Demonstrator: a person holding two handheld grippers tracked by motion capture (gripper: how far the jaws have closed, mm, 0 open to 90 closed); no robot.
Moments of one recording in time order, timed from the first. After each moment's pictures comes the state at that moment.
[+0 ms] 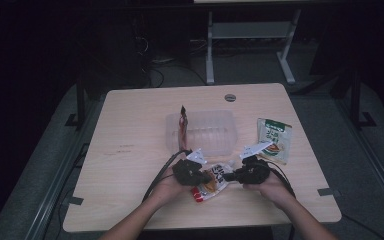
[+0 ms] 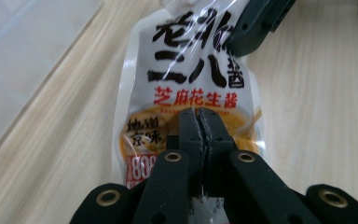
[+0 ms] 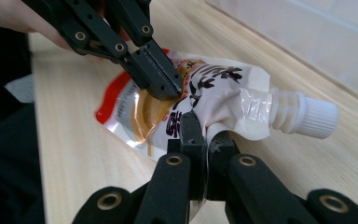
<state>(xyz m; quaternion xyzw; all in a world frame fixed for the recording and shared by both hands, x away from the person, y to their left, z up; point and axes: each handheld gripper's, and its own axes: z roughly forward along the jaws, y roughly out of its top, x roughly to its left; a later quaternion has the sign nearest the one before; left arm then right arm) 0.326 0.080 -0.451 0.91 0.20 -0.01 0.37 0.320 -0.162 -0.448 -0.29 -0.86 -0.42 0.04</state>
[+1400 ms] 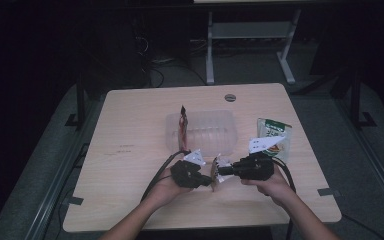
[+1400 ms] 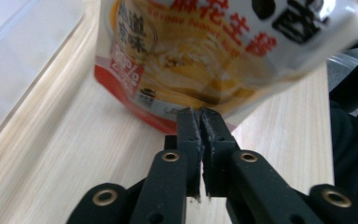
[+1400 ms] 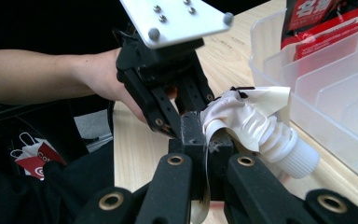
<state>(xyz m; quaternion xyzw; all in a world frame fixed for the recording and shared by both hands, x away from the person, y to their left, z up) 0.316 0.088 -0.436 0.91 0.18 -0.03 0.38 0.310 -0.164 -0.406 -0.21 -0.81 -0.55 0.07</state>
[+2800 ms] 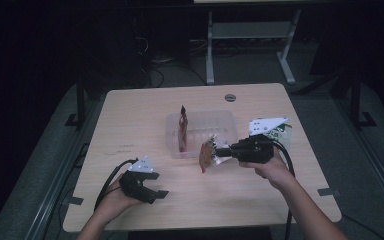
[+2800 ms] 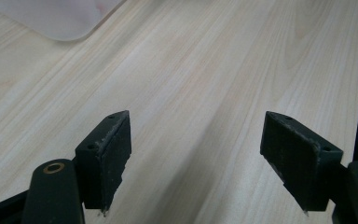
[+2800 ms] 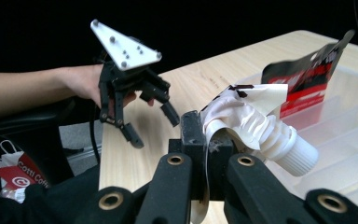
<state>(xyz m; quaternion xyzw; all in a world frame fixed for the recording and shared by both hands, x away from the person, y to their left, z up) 0.288 0.215 -0.438 0.89 0.27 0.03 0.36 0.333 -0.157 -0.360 -0.18 -0.80 -0.57 0.02</state>
